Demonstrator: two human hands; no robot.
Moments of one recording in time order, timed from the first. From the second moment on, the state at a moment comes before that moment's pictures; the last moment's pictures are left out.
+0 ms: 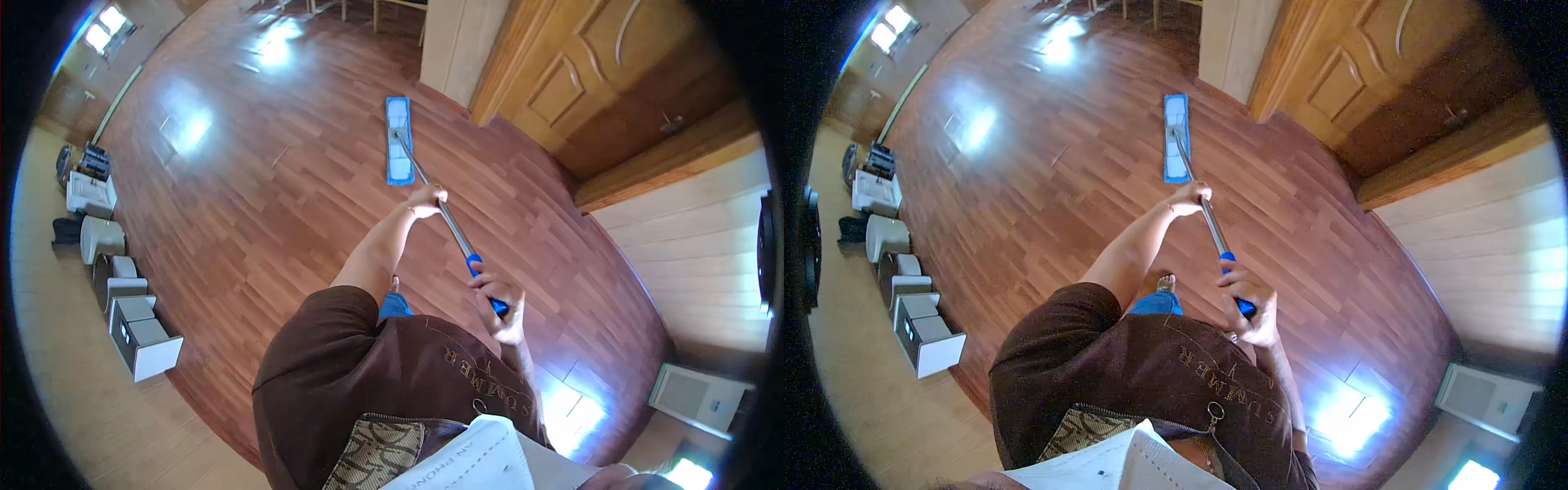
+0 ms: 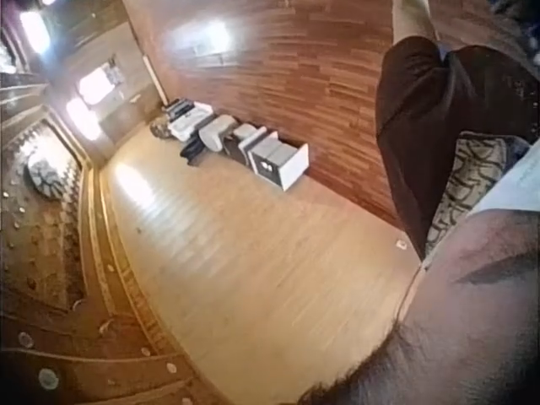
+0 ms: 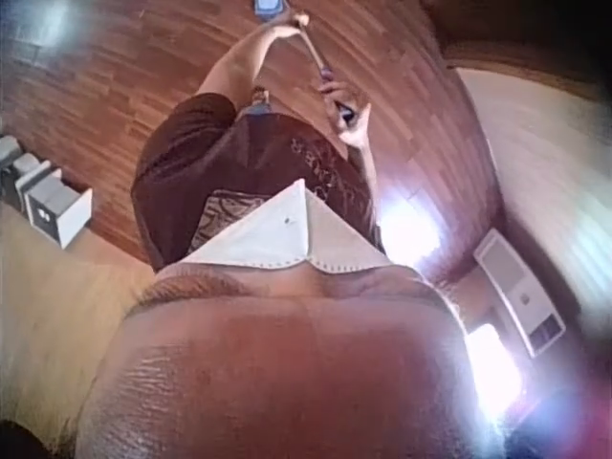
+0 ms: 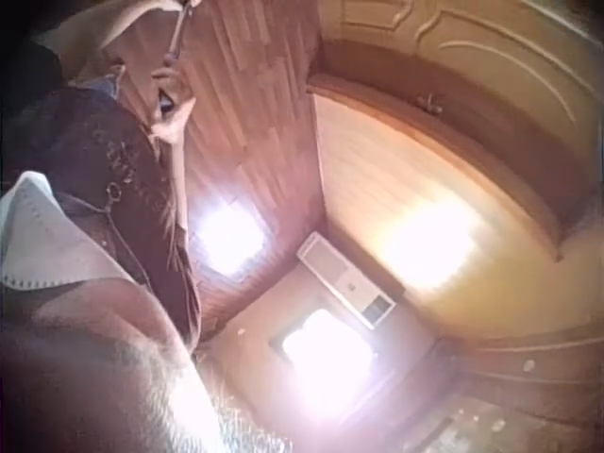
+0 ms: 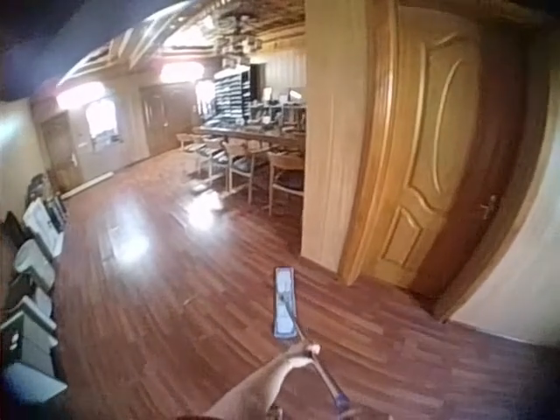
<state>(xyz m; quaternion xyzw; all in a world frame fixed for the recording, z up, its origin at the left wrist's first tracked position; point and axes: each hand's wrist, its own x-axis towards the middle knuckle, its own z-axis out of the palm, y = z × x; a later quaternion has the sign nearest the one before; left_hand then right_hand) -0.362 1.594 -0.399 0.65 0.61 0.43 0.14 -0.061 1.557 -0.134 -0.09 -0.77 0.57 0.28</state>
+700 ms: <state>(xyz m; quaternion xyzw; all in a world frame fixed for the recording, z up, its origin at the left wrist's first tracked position) -0.435 1.337 -0.375 0.33 0.84 0.44 -0.01 -0.209 1.509 -0.110 0.21 -0.71 0.67 0.04</state>
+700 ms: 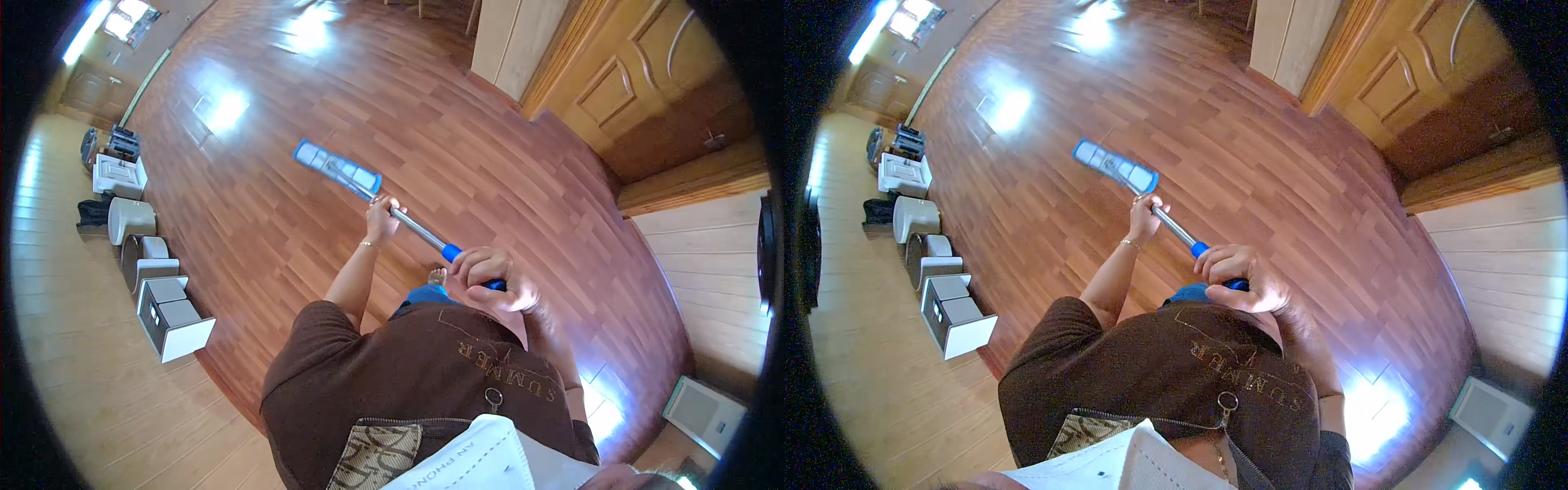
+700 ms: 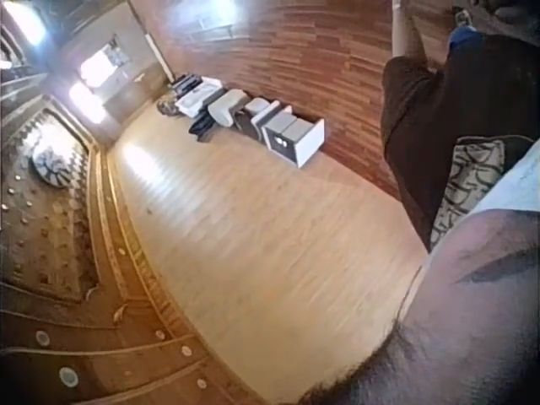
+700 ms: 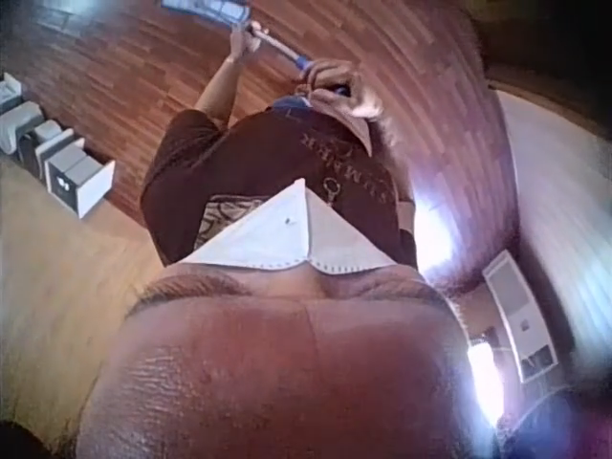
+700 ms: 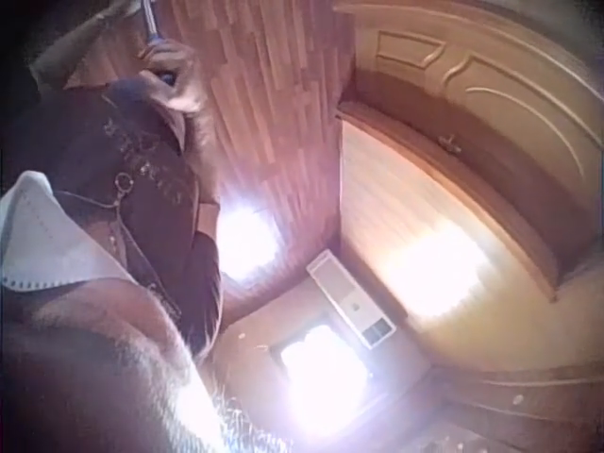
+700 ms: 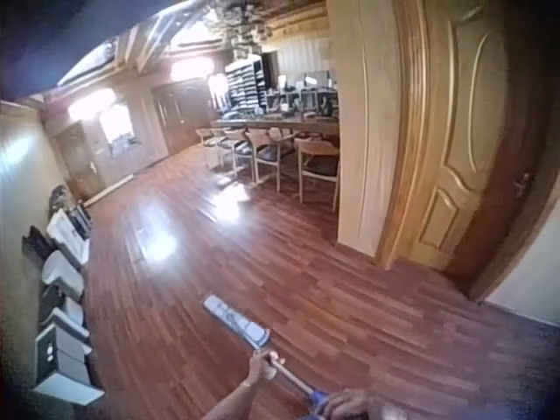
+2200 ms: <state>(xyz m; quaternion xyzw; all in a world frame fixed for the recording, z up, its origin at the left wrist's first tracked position) 0.125 1.342 -0.266 0.91 0.15 0.15 0.35 0.232 1.143 0.050 -0.31 -0.83 -0.06 0.46</state>
